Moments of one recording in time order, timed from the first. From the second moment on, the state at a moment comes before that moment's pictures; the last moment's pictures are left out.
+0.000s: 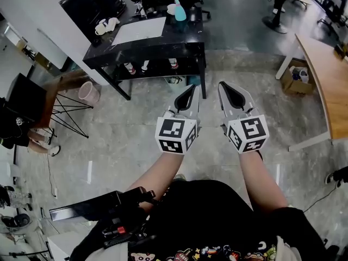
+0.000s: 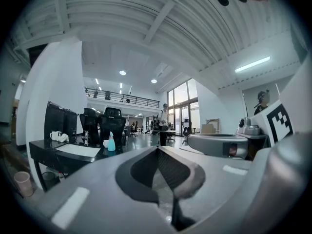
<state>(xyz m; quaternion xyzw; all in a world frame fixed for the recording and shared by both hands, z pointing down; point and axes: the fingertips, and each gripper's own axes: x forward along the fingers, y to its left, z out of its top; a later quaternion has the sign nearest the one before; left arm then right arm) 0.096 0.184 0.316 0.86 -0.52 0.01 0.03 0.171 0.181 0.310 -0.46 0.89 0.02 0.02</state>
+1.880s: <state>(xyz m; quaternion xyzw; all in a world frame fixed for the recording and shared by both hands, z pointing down) -0.102 -0.366 0.344 0.90 -0.44 -0.01 0.08 -0.056 -0.348 0.351 -0.51 0.86 -0.02 -0.04</state>
